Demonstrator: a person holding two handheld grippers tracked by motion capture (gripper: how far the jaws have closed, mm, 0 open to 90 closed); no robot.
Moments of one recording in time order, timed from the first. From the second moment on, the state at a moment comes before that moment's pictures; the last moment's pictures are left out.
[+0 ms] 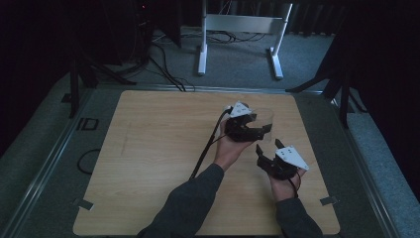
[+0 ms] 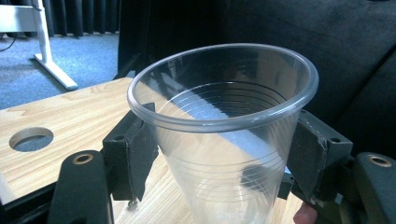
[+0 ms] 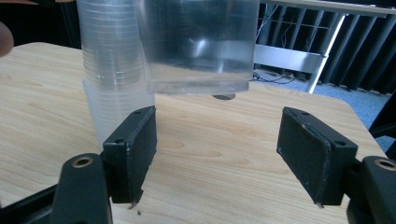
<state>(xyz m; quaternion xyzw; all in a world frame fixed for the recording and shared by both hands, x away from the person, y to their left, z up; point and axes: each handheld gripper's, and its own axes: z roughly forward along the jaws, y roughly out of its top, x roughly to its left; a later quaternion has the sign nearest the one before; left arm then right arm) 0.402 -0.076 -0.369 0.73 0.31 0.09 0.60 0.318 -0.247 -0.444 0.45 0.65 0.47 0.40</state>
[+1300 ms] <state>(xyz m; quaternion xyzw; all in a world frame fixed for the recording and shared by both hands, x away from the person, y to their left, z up) 0.388 -0.076 -0.370 0.74 0.30 0.17 0.57 0.311 -0.274 -0.446 0.49 0.62 0.48 0.39</state>
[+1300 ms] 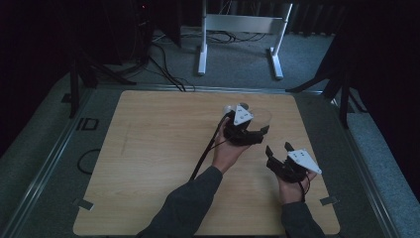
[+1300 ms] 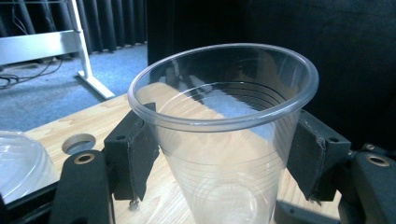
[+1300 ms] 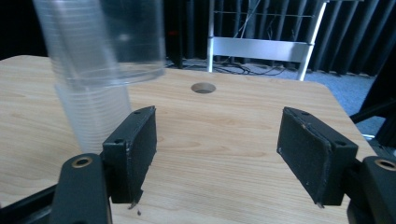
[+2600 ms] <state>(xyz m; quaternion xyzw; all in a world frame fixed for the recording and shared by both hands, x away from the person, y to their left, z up) 0.373 -0.071 -0.383 0.75 0.29 0.24 0.55 0.312 -0.288 -0.450 0.51 0.60 0.48 0.39</state>
